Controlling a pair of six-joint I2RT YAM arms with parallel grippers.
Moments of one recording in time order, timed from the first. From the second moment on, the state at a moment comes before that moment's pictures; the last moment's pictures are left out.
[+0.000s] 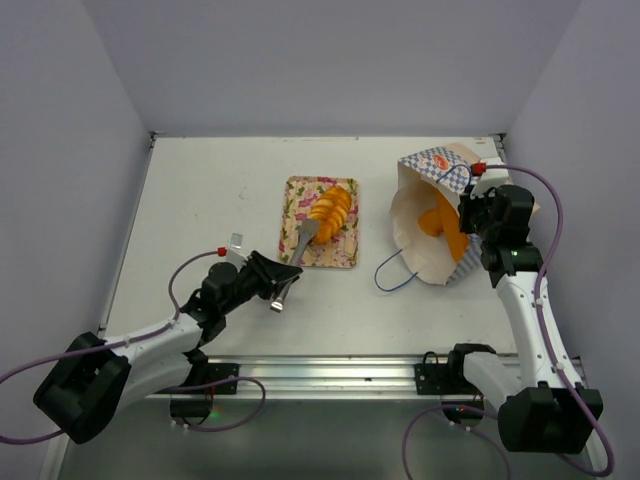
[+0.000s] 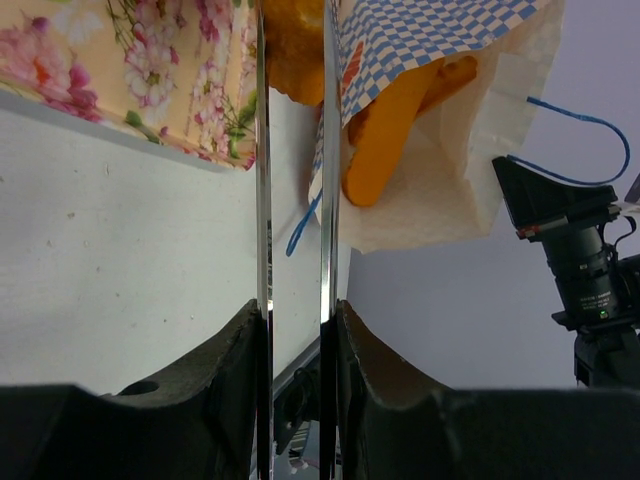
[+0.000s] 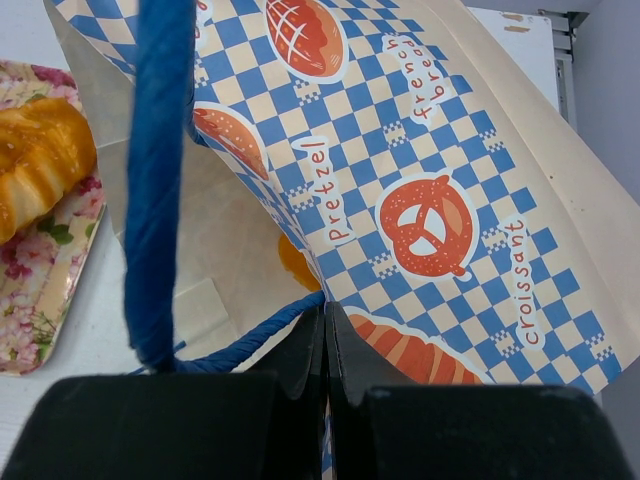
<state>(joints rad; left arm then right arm) -0.57 1.00 0.17 0.57 0.20 -1.37 -0.05 0.97 0.88 -0.32 -0.11 -0.10</state>
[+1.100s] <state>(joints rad) -0.71 1.05 0.14 0.61 0.16 -1.41 -0.05 0.97 0.87 -0.32 -0.11 -0.10</state>
